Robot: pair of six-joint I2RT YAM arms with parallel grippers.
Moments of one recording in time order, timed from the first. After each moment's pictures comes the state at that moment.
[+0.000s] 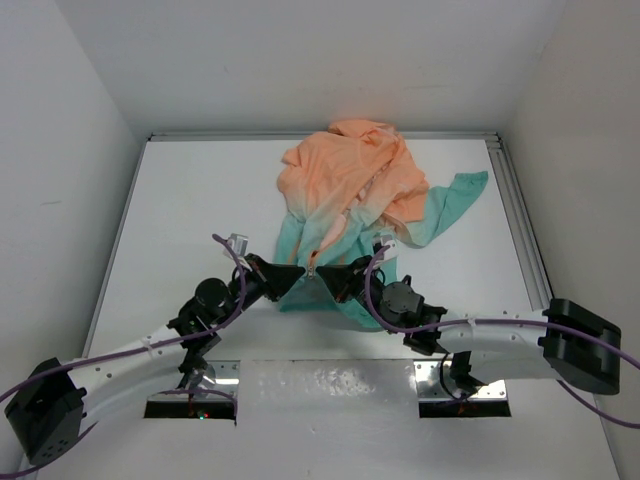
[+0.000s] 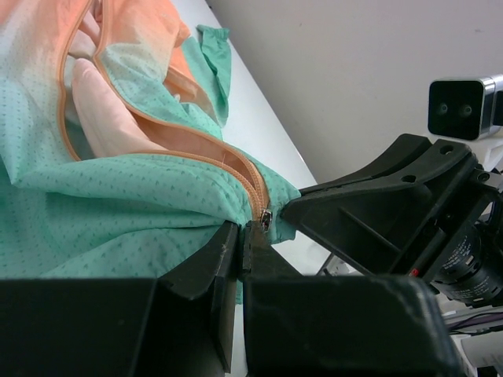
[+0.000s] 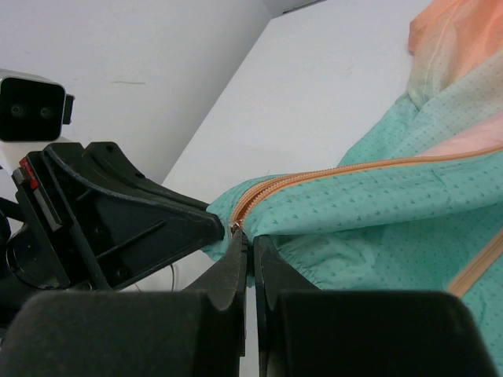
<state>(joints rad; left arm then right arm) -0.79 0.74 0.15 0.61 -0.01 -0.78 1.15 1.15 0.32 0.83 0.48 0.64</state>
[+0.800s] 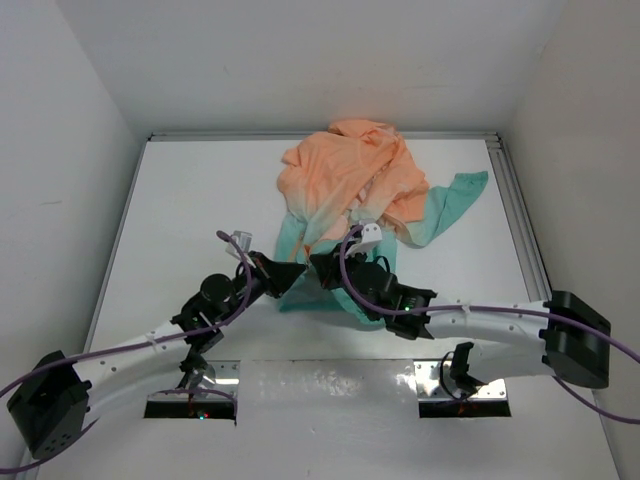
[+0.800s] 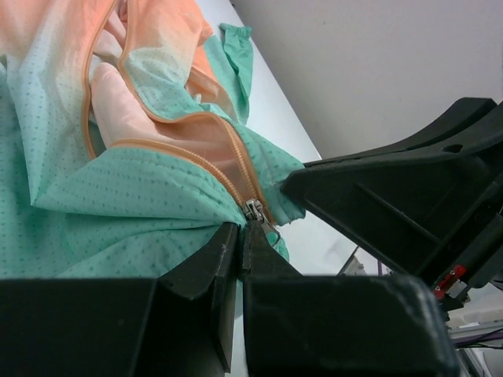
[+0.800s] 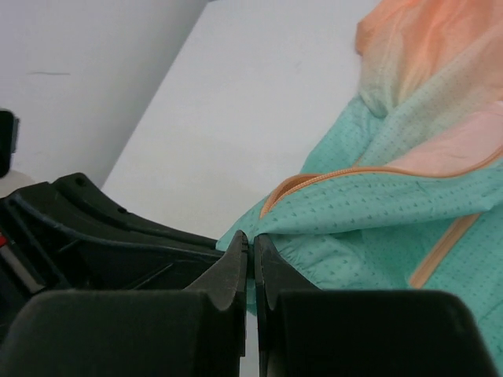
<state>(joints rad) -0.79 0.79 0.18 0.60 -0.04 -0.76 1.16 1.22 0.59 0.44 0.59 0.63</state>
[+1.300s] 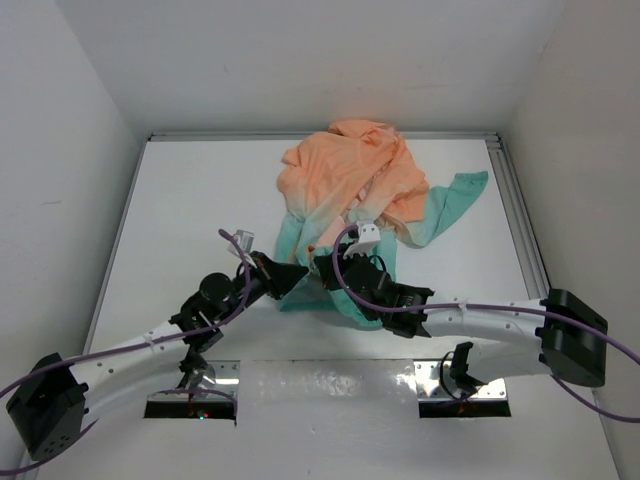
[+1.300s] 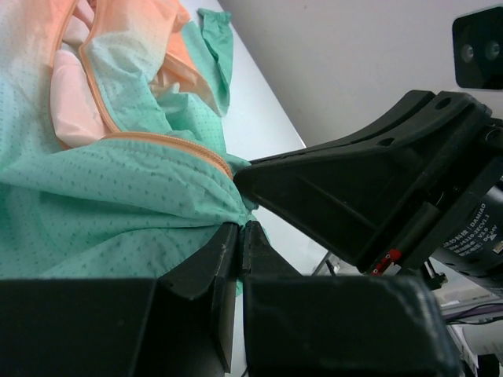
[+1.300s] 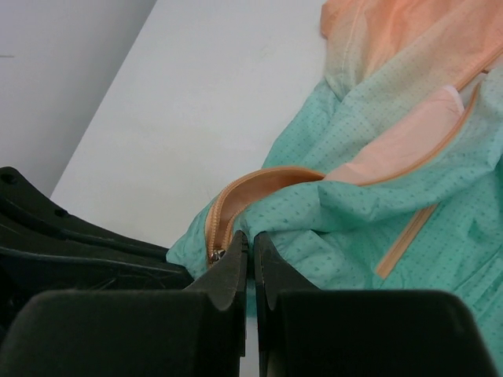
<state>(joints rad) -0.80 0.78 0.20 0.57 0.01 -0.77 1.15 1.25 0.62 0.34 0.63 0.63</state>
